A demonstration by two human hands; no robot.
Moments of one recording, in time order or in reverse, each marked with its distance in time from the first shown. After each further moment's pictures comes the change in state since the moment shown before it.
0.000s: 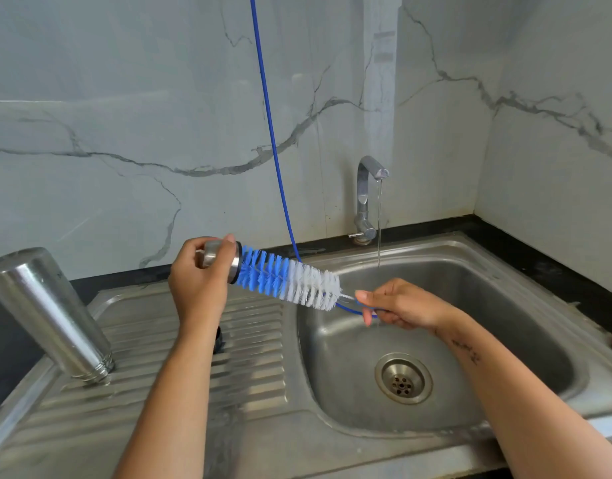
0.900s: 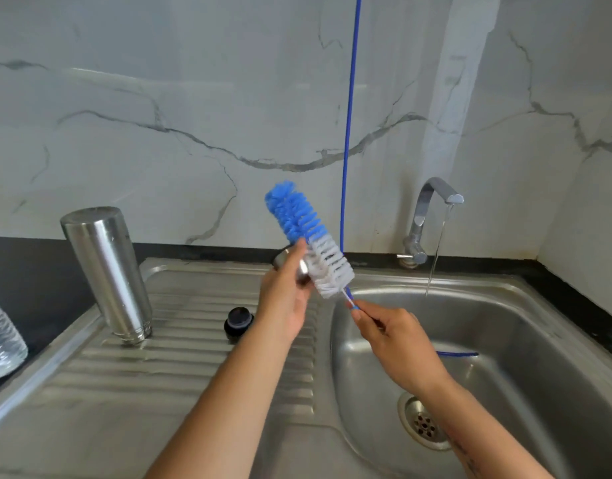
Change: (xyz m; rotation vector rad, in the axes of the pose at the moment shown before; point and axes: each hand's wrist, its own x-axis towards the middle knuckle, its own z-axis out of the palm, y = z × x) left_hand -0.007 -0.012 0.034 -0.861 -0.206 -0.609; right_hand 0.012 -0.035 0.086 -0.273 0.344 -0.387
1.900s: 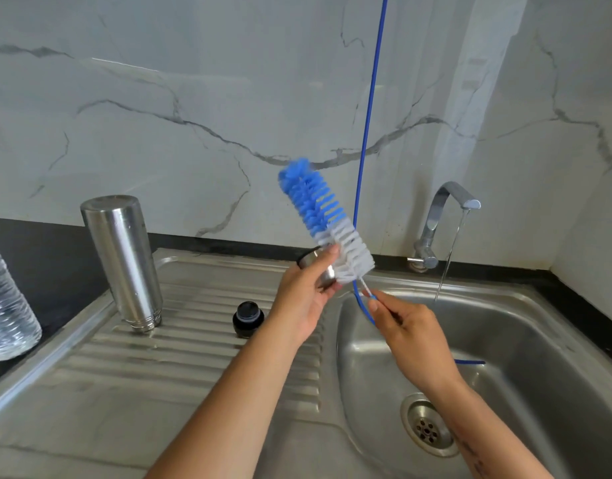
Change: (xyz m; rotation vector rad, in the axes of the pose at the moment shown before) left_hand -0.017 -0.004 0.005 0.179 -0.141 -0.035; right_hand 0.005 -0.005 -0.002 0.056 0.099 0.029
